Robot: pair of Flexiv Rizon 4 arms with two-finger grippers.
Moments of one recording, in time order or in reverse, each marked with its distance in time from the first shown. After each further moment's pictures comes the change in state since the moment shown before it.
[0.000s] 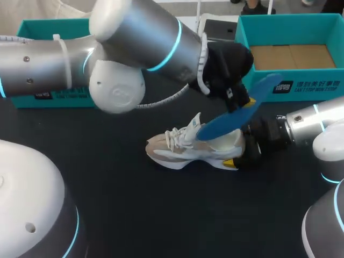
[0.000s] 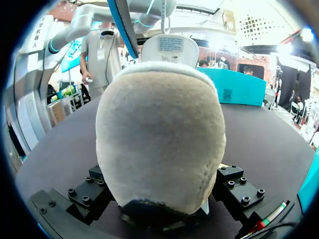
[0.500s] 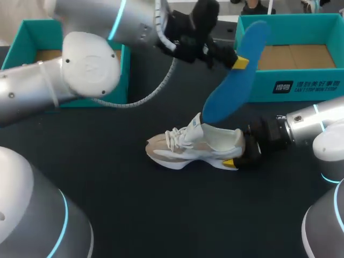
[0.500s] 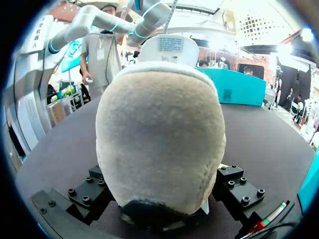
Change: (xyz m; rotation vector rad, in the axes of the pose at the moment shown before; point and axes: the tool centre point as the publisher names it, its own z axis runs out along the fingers) left arm -0.028 -0.044 -0.075 0.290 0.171 -0.151; right arm 0.000 0.000 0.000 0.000 0.000 0.000
